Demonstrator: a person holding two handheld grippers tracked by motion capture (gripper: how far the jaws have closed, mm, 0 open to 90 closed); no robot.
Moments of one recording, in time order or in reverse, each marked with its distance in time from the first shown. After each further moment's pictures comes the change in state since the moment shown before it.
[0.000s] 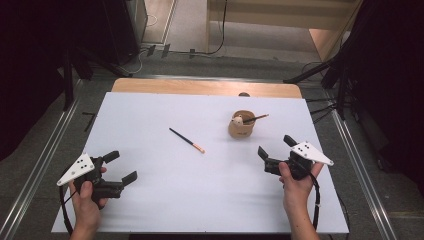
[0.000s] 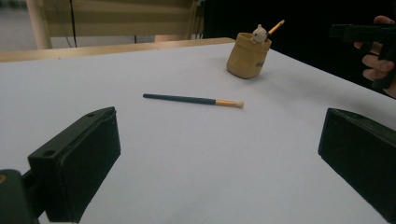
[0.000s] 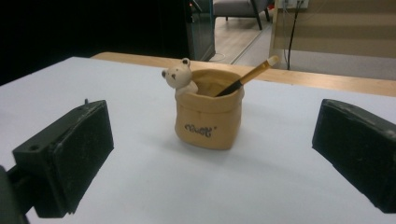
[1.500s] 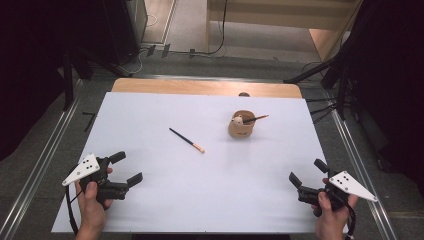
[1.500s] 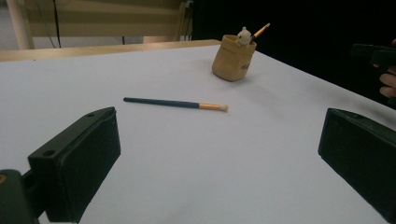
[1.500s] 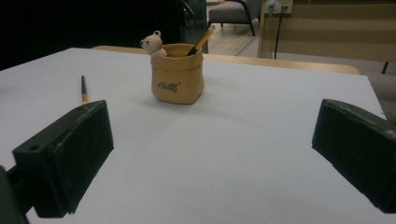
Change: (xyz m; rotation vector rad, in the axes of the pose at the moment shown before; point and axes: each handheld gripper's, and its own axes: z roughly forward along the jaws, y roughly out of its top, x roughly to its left) left arm -0.011 0.002 0.010 0.000 -0.046 -0.008; right arm -0.042 -0.041 -0.084 -0.039 -0.006 -0.012
